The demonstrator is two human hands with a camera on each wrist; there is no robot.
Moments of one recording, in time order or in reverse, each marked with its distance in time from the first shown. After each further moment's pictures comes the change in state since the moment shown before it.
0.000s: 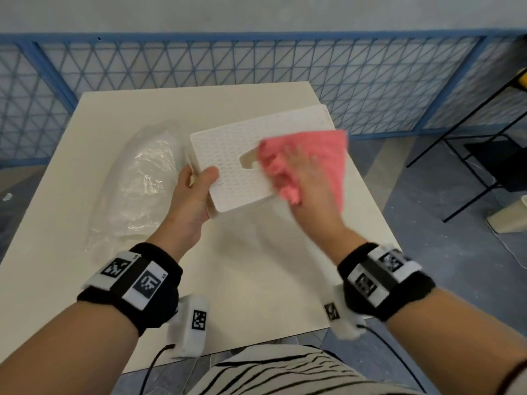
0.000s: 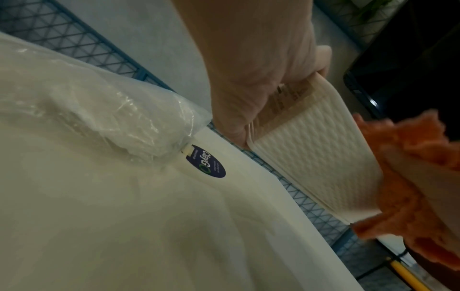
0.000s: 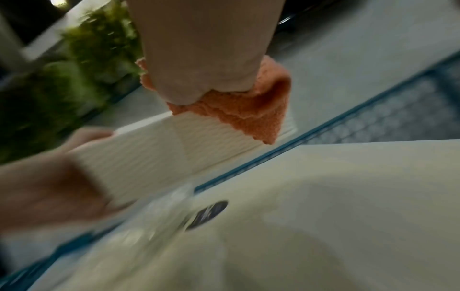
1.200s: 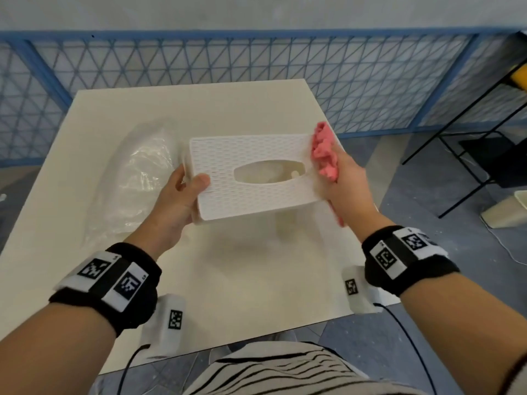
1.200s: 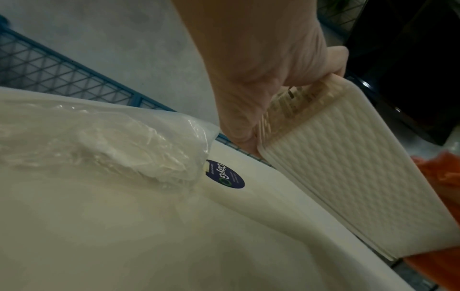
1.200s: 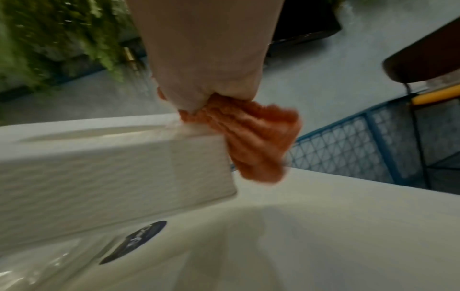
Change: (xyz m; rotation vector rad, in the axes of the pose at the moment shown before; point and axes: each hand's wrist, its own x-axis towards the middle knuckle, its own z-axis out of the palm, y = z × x) left_hand -0.002 0.001 -0.028 0.159 -0.066 -0.030; right_hand -0.004 0.057 -0.035 -0.126 -0.097 0.536
